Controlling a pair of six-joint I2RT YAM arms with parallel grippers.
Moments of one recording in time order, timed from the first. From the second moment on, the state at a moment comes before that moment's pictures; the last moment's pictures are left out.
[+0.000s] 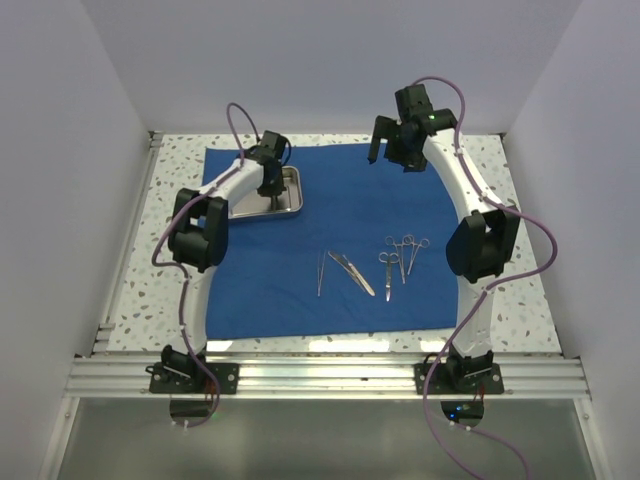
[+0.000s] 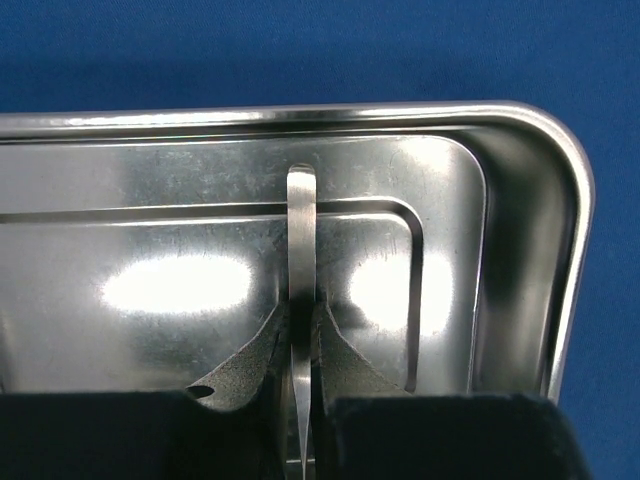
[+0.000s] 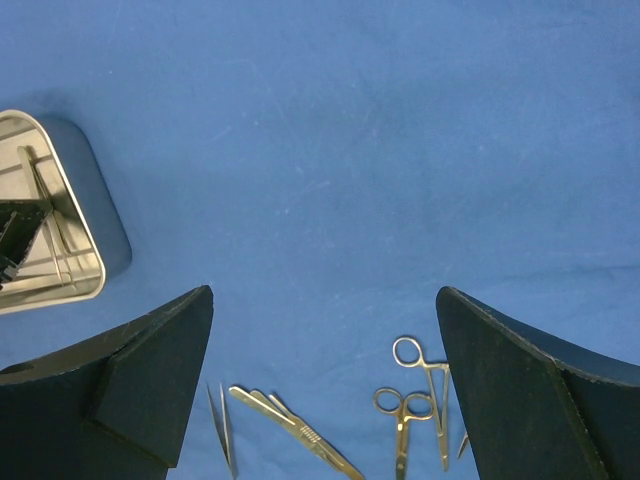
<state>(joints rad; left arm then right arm) -0.32 2.30 1.86 -0.60 -0.20 -0.42 0.27 2.11 2.18 -1.02 0.06 0.44</state>
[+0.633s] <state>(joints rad) -0.30 2.12 1.89 -0.67 0.10 -0.33 0.27 2.11 2.22 -1.00 -0.02 0.46</state>
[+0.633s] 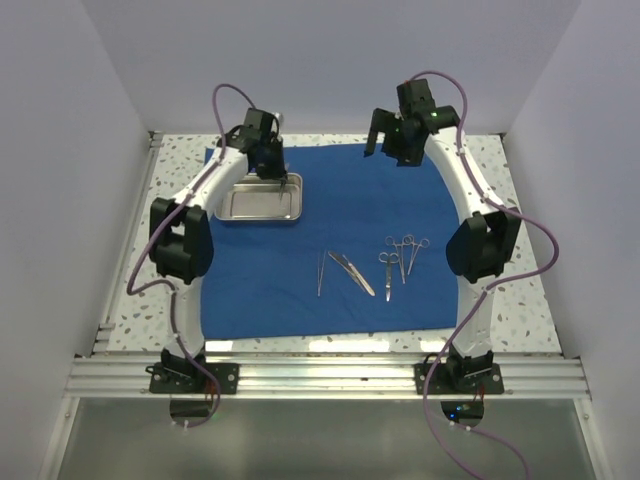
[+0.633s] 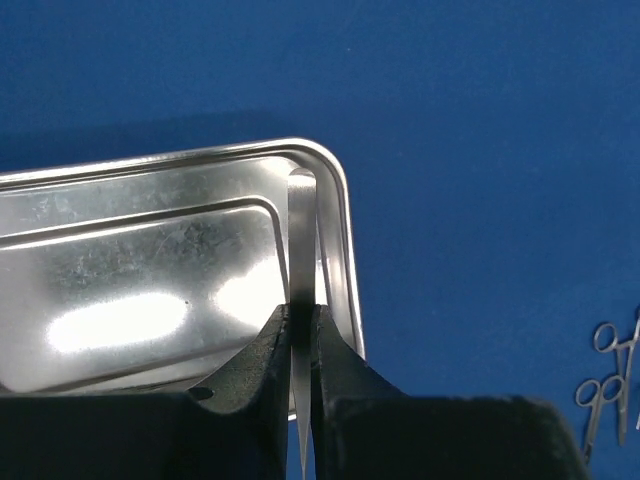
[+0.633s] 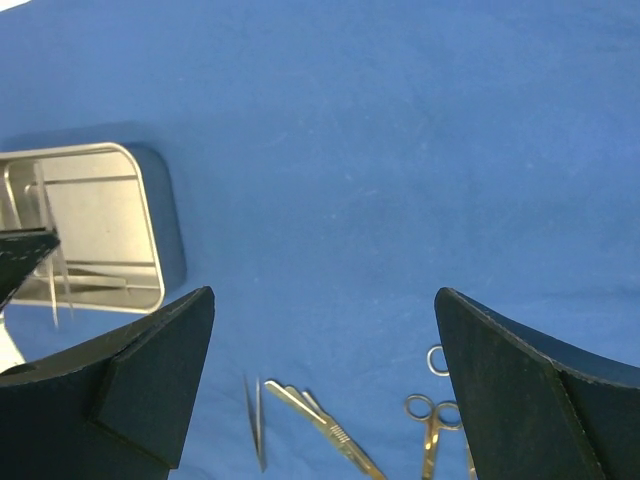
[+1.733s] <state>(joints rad) -0.24 1.83 1.57 -1.28 0.96 -0.46 0.24 1.89 2.01 -0.95 -0.16 0.49</state>
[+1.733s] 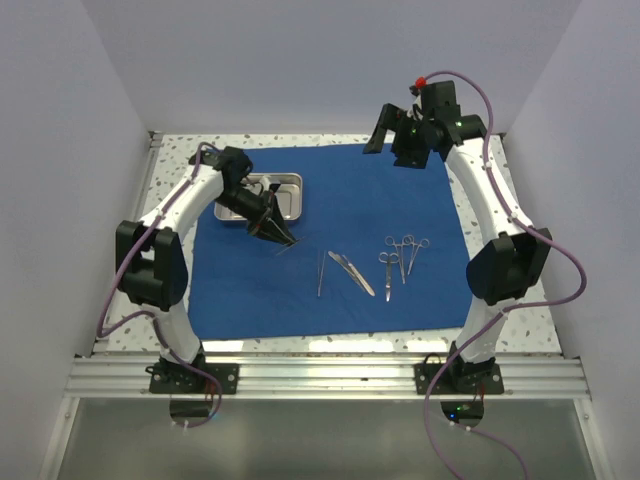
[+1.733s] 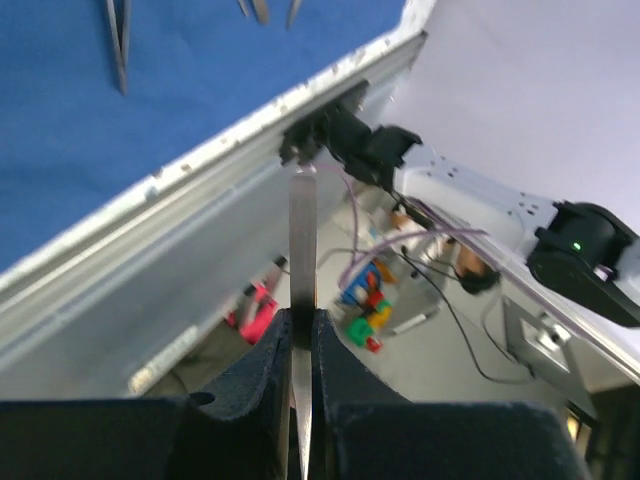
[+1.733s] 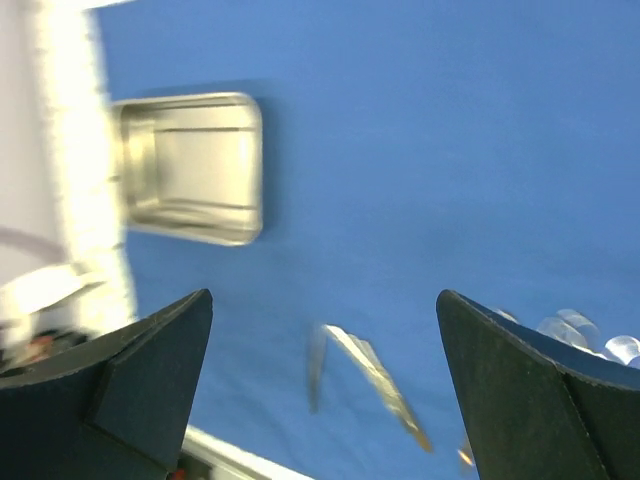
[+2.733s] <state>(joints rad) -0.33 2.18 2.06 -1.28 1.43 -0.68 0.28 1.77 1.69 -0.70 -1.21 0.31</state>
